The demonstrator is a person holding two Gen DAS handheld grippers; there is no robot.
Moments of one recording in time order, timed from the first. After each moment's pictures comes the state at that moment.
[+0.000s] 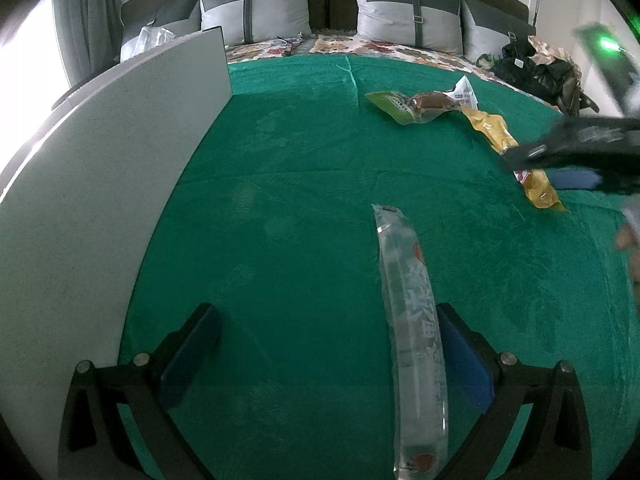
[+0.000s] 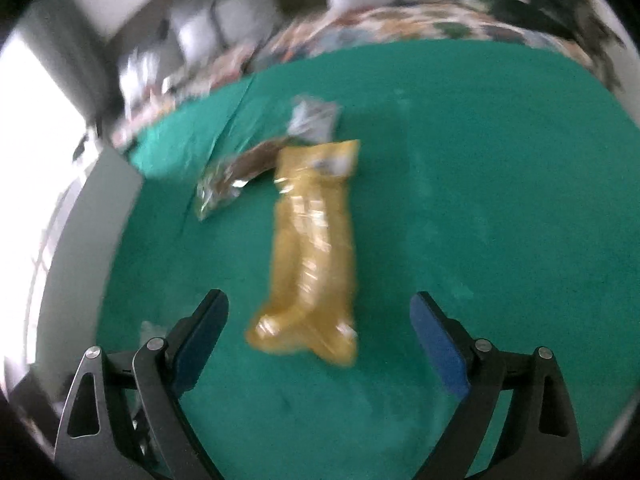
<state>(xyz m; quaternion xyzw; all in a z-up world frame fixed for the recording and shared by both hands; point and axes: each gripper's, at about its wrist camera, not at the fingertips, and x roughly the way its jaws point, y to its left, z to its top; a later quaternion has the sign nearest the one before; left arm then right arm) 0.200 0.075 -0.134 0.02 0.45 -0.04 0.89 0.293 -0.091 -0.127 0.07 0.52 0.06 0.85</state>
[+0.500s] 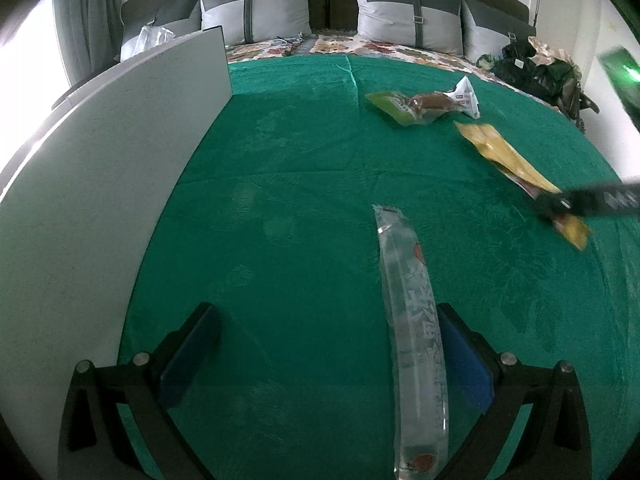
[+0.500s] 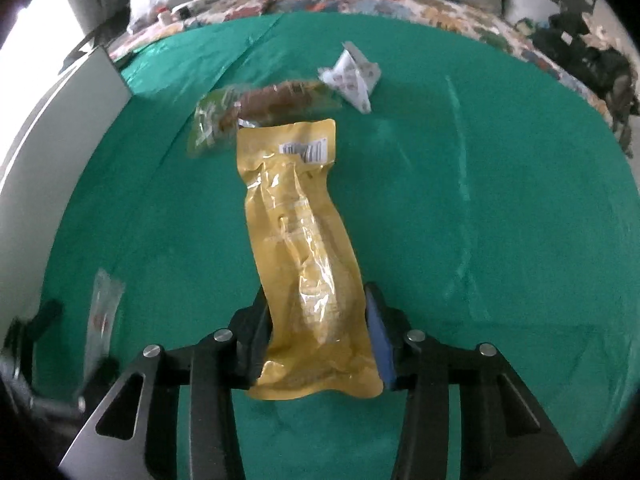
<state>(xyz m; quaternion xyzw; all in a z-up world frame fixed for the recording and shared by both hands) 0.200 0.074 -0.133 0.02 0.45 -0.04 0.89 0.271 -0.084 -0.131 -0.01 0.56 0.07 0.83</state>
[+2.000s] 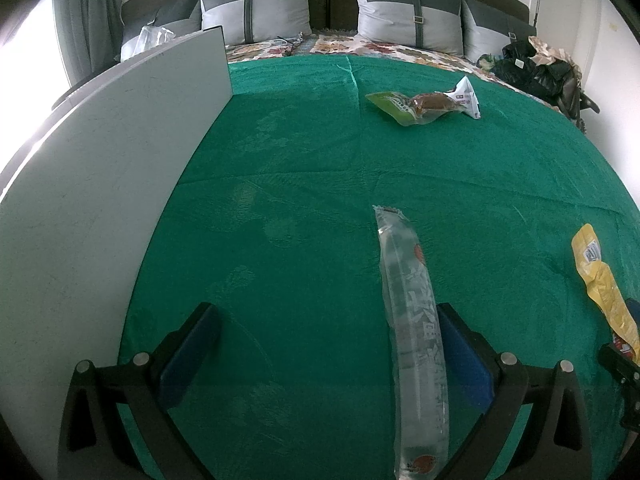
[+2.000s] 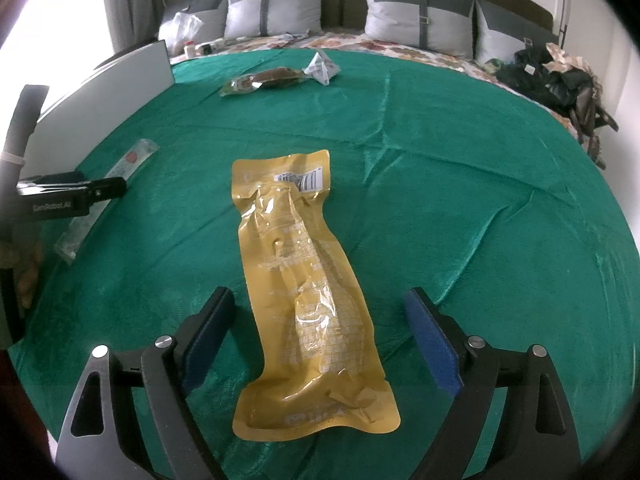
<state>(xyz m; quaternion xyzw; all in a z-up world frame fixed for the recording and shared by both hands) 0.200 0.074 -0.132 0.02 0.45 -0.04 0.89 0.116 -0.121 -0.149 -0.03 0.44 0.06 0.90</state>
